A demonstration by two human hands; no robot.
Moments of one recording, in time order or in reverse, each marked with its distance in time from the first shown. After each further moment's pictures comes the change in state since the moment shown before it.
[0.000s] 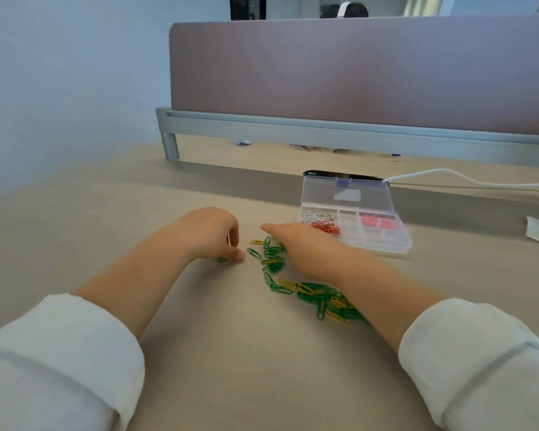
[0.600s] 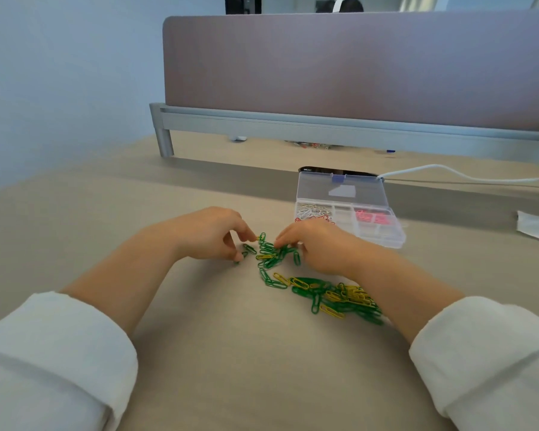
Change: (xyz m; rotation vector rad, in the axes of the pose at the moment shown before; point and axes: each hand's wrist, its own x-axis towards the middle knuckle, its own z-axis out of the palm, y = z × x) left_hand -0.006 0.001 0.001 -0.176 -0.037 0.249; right_hand -0.009 0.022 0.002 0.082 0.039 -0.016
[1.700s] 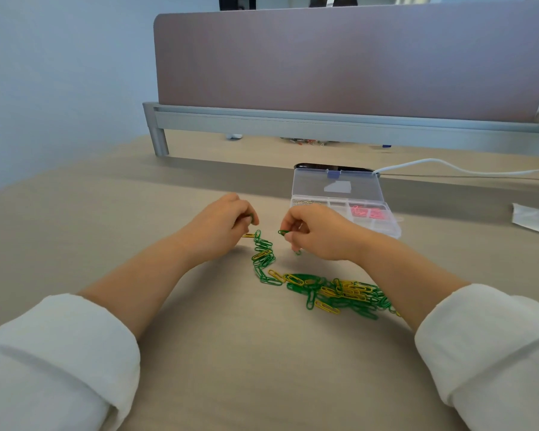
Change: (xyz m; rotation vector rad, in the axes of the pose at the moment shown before) left_hand 0.017 0.010 0.019 -0.166 0.424 0.032; right_hand -0.002 0.002 -0.010 0.377 0.072 0.072
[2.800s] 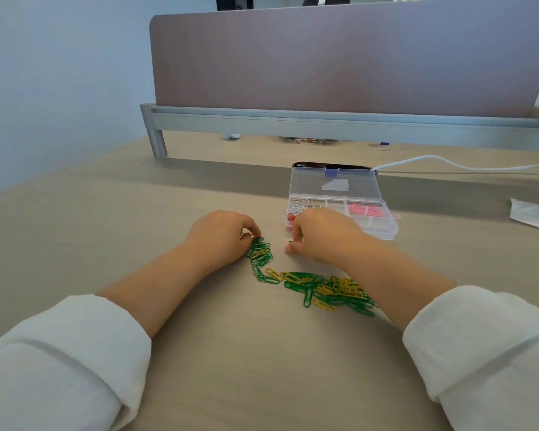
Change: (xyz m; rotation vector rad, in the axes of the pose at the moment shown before) left_hand -0.001 0.008 0.015 0.273 -0.016 -0.114; right_hand -0.002 -0.002 0.003 -0.537 0.031 0.176
